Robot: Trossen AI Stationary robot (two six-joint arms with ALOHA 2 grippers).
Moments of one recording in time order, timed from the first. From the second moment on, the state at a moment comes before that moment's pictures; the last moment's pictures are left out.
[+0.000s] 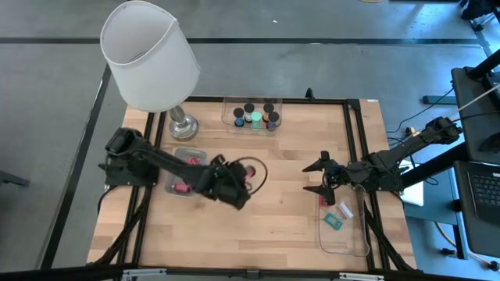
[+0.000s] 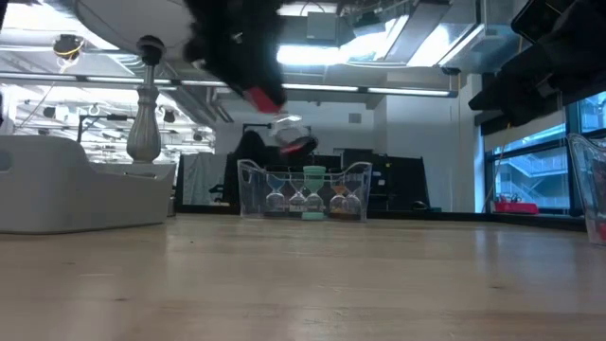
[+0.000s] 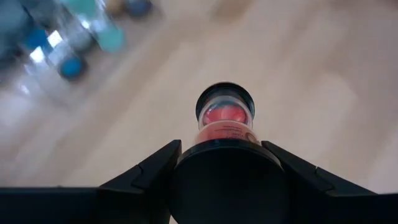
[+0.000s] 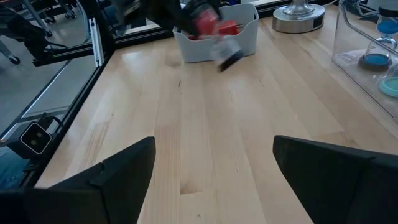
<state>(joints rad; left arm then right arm) -0.36 1.76 1.39 -0.85 -0.66 -0.87 0.49 0.69 0.26 0.05 0.40 0.38</state>
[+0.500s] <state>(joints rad) -0.02 1.76 1.39 -0.56 -0.74 -0.45 0.49 0.69 0.26 0.05 0.40 0.38</state>
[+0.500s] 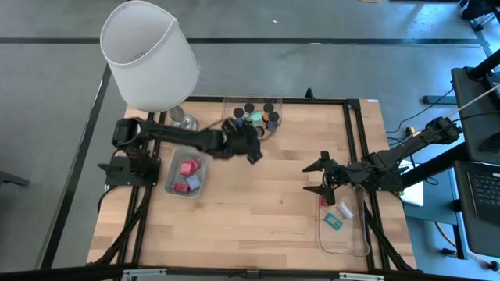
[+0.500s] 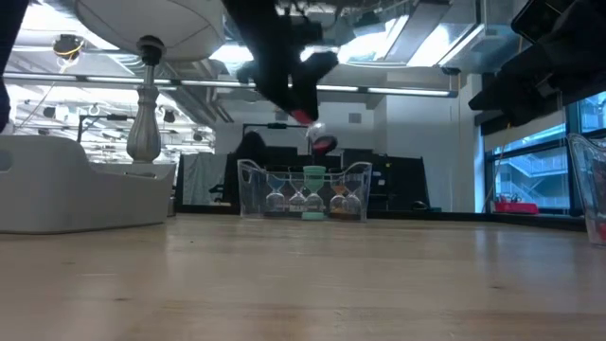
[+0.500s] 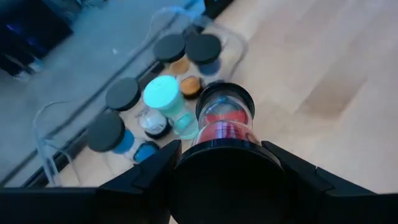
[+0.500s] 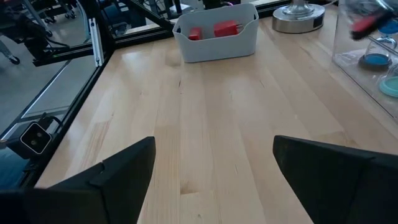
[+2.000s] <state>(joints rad) 0.37 1.78 1.38 -0.62 -0.40 -0.31 0.49 0.69 0.26 0.05 0.40 0.38</state>
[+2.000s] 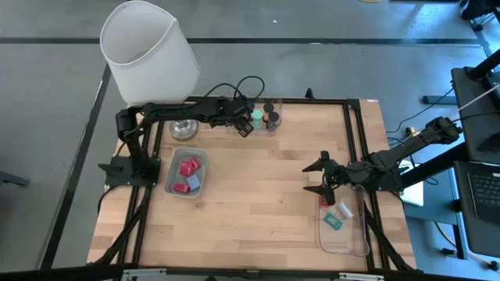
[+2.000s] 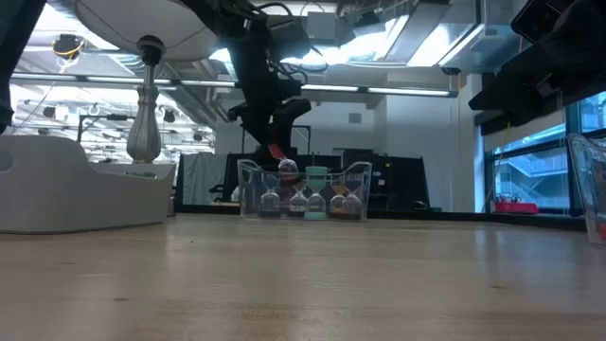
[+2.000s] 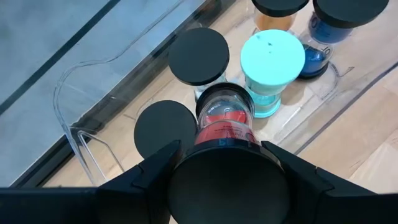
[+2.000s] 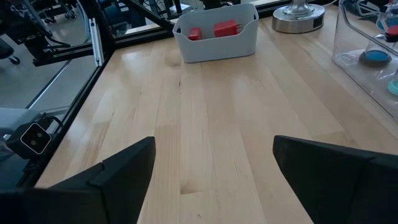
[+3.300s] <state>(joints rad) 0.37 1.83 1.35 -0.56 -0.39 -0.32 0.49 0.69 0.26 0.05 0.40 0.38</state>
